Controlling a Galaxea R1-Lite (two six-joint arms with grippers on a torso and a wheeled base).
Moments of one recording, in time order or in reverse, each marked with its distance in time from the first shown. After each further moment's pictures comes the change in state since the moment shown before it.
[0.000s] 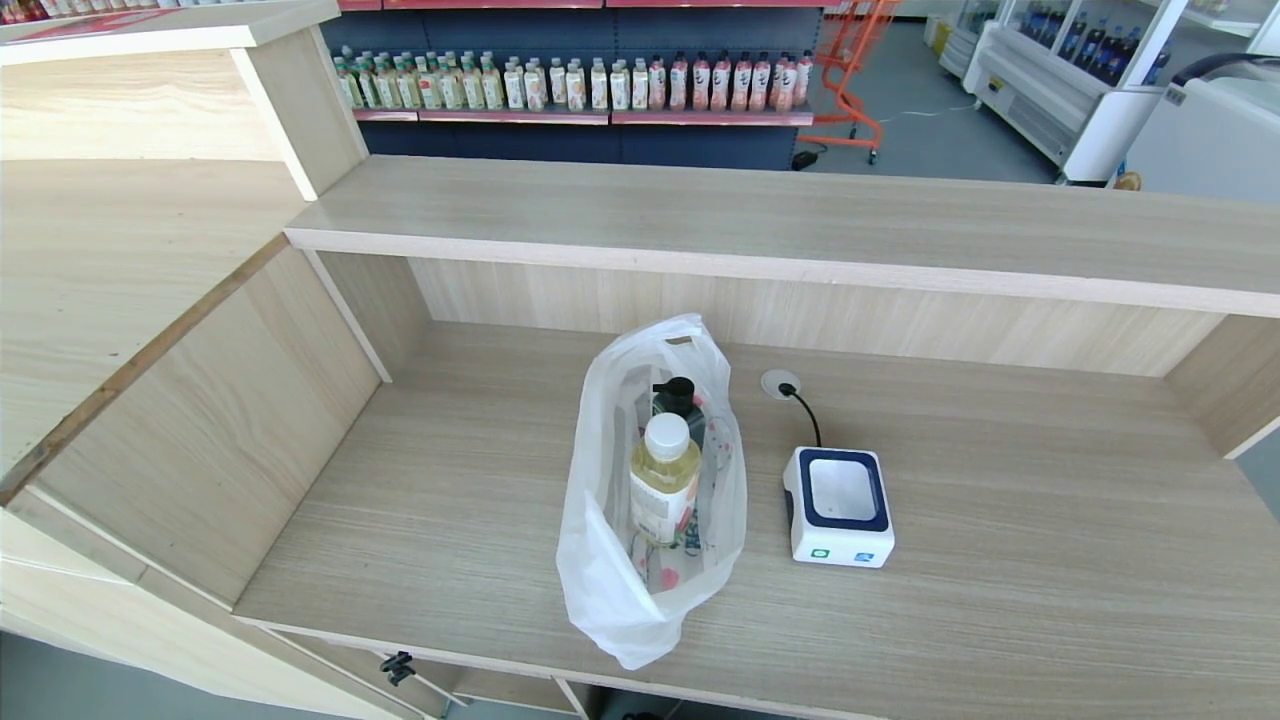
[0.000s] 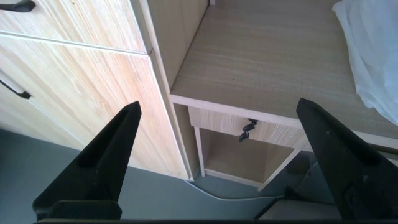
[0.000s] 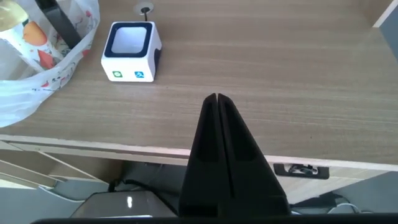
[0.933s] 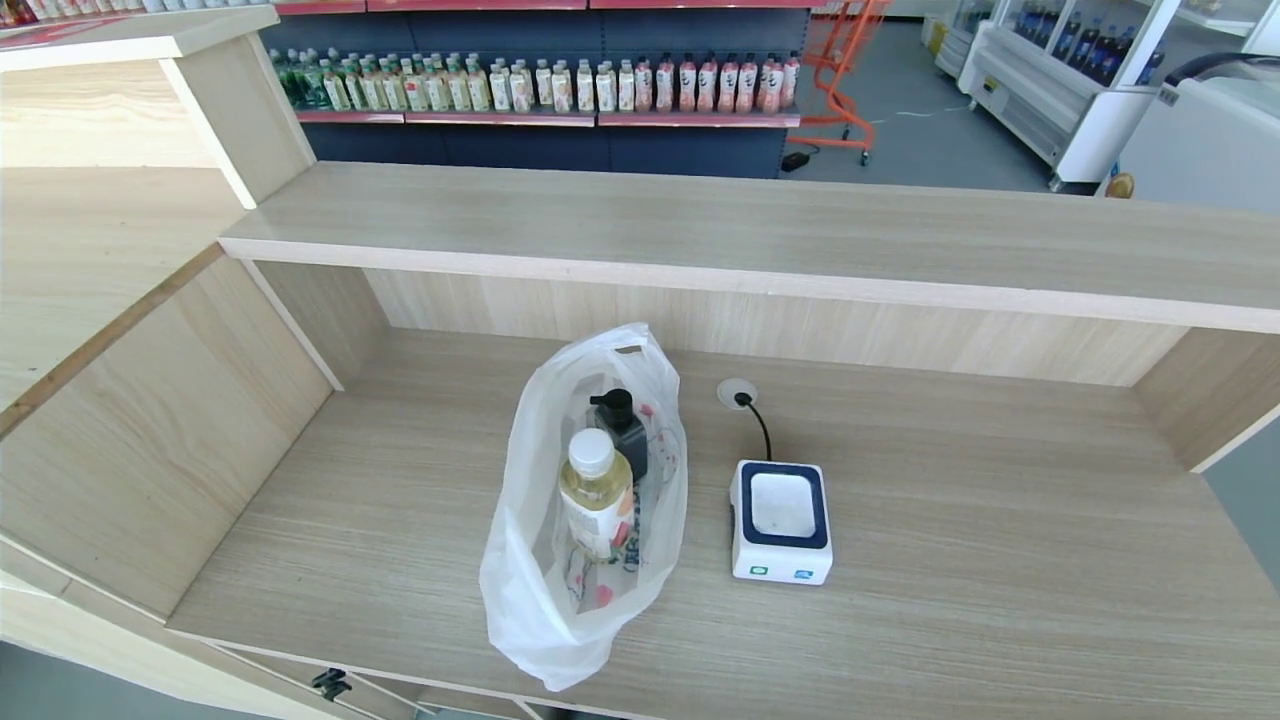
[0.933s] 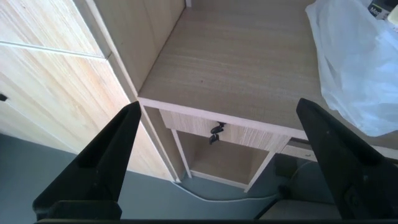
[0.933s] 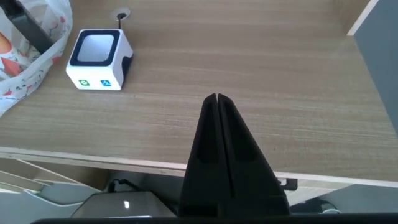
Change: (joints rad) left arm 0.000 0.001 0.000 0.000 0.000 0.007; right arm 0.000 0.001 0.000 0.001 0.000 0.000
